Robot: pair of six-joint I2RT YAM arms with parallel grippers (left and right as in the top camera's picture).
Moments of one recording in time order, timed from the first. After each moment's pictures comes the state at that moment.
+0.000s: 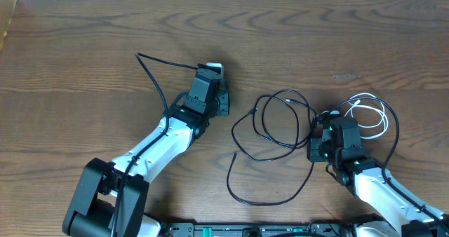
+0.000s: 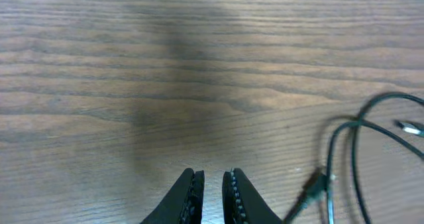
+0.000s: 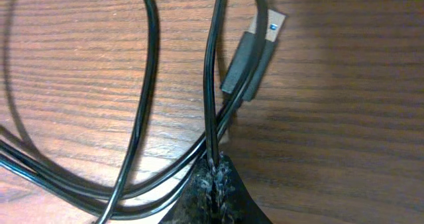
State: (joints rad) left arm -0.45 1.60 0.85 -0.09 -0.01 -0.33; right arm 0.21 1.28 0.32 -0.01 -0.11 0.23
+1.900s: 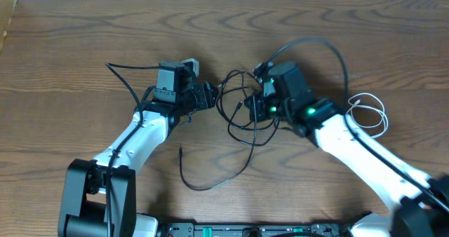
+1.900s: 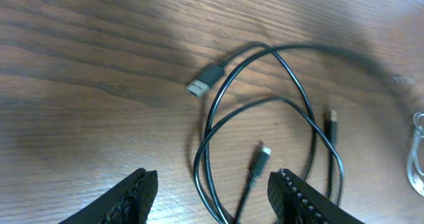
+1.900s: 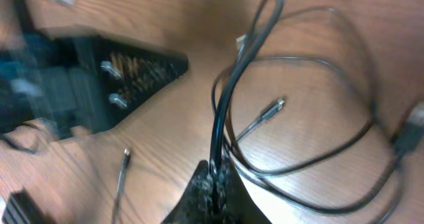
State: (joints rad) left arm -0.21 1.60 0.85 -0.13 0.36 -0.41; right arm 0.55 1.50 1.06 -0.36 -0.28 0.41
